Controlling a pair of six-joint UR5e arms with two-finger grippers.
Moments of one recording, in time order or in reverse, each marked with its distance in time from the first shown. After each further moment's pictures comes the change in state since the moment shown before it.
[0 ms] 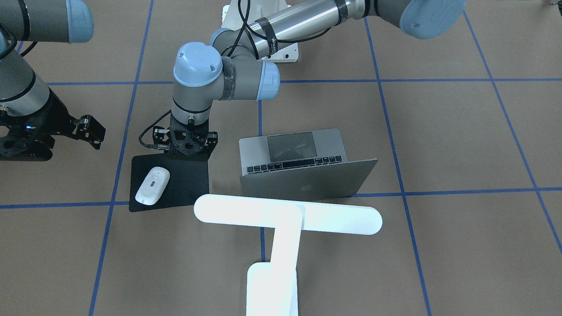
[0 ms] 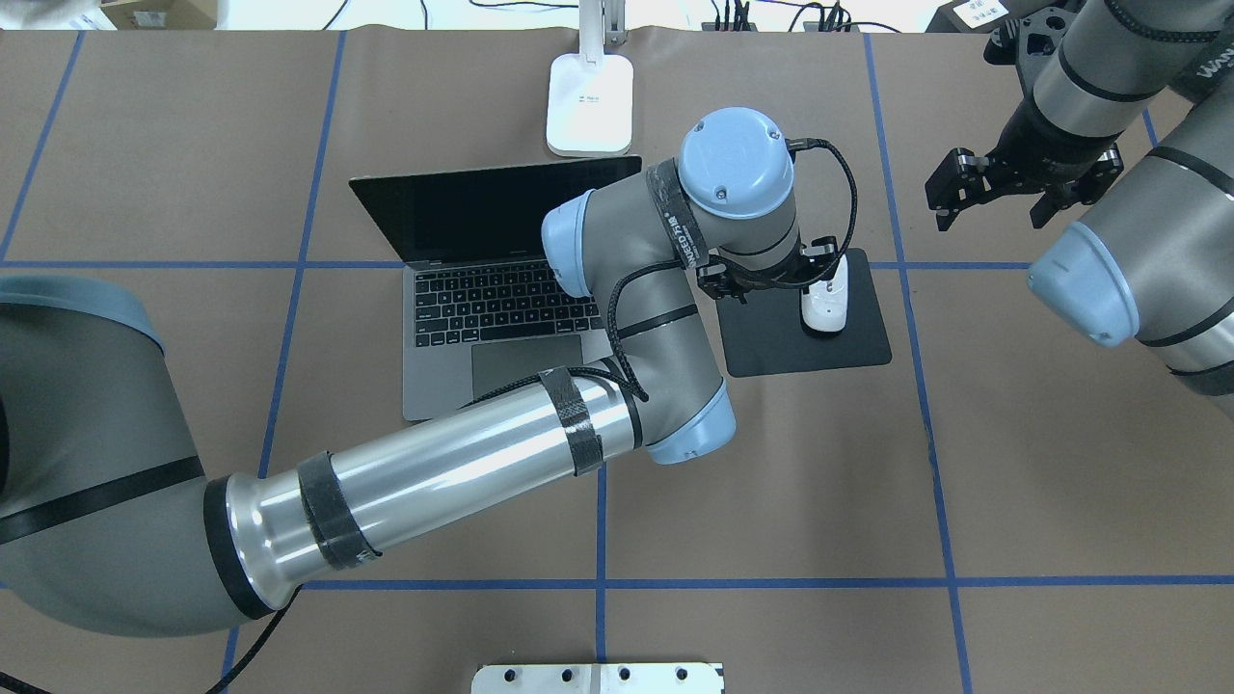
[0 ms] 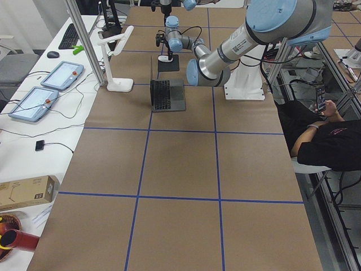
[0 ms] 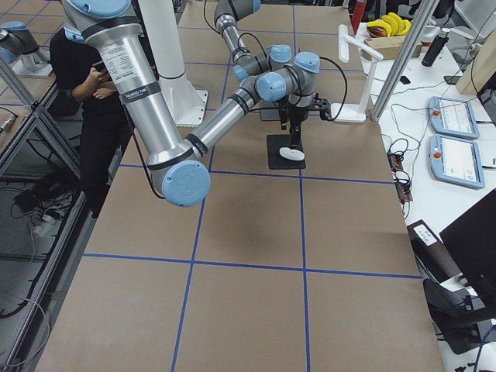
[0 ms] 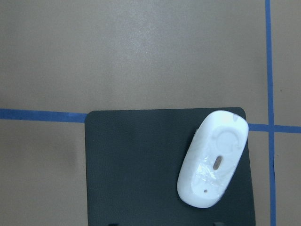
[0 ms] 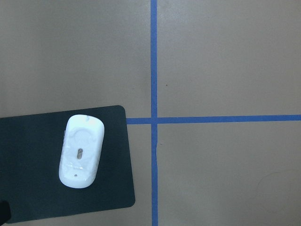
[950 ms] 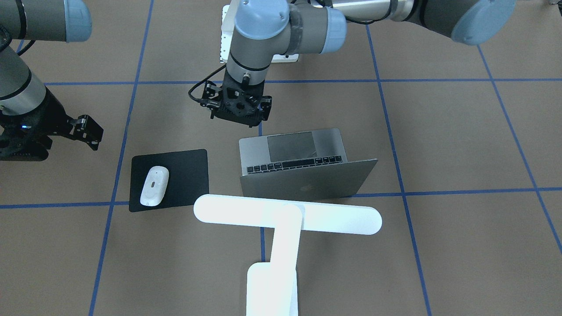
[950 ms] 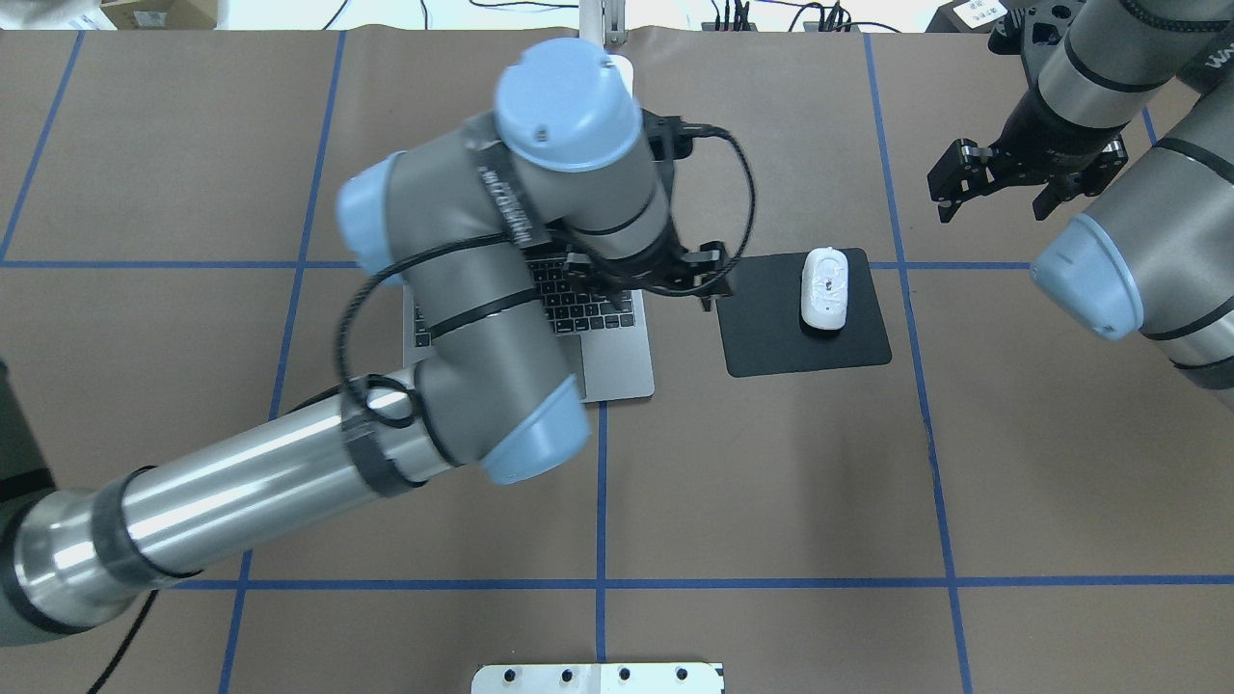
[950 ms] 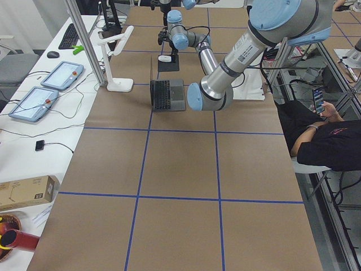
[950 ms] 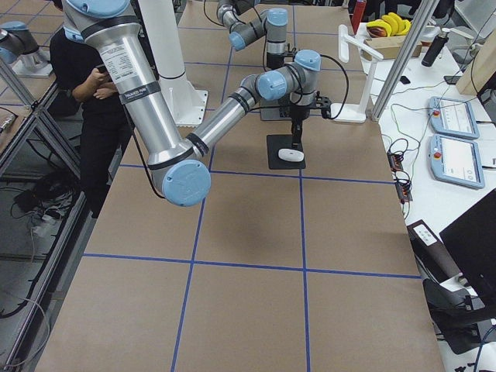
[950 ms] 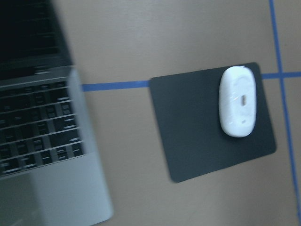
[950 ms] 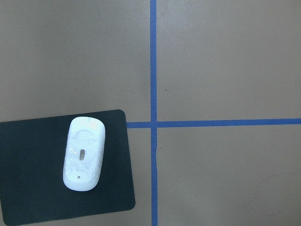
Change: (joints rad) left arm -0.084 0.355 -0.684 0.442 -0.144 0.277; right arm 0.013 0.004 0.002 0.014 -0.001 -0.001
